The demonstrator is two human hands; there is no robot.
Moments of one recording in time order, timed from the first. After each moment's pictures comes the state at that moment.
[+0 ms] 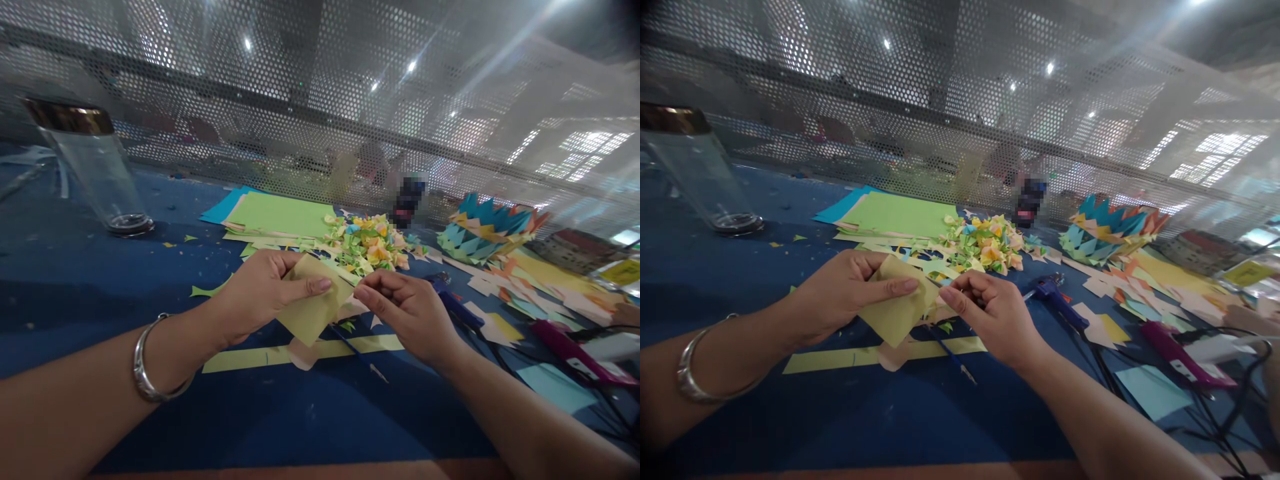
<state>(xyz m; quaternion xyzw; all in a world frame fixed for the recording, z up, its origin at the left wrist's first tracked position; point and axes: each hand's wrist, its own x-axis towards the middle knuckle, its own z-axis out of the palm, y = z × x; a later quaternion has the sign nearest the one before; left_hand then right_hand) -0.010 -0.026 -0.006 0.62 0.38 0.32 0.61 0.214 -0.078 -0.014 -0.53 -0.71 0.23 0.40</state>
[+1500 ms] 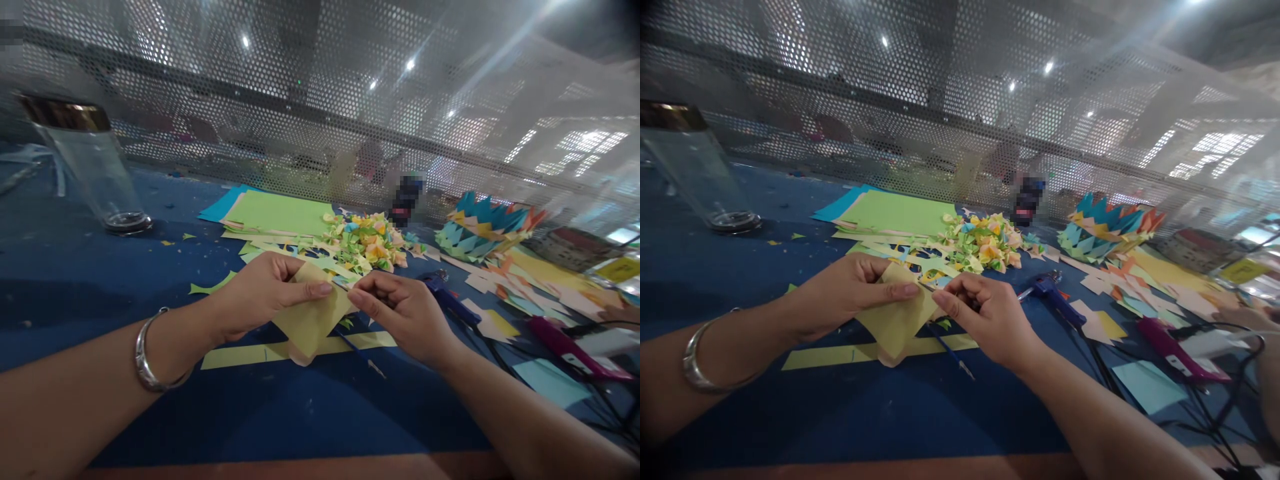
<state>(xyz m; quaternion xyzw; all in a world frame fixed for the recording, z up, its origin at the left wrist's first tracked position) -0.010 -0.025 -0.005 0.64 0.36 0.26 0.63 0.213 -0.083 -0.016 -0.52 -0.72 0.24 0.38</state>
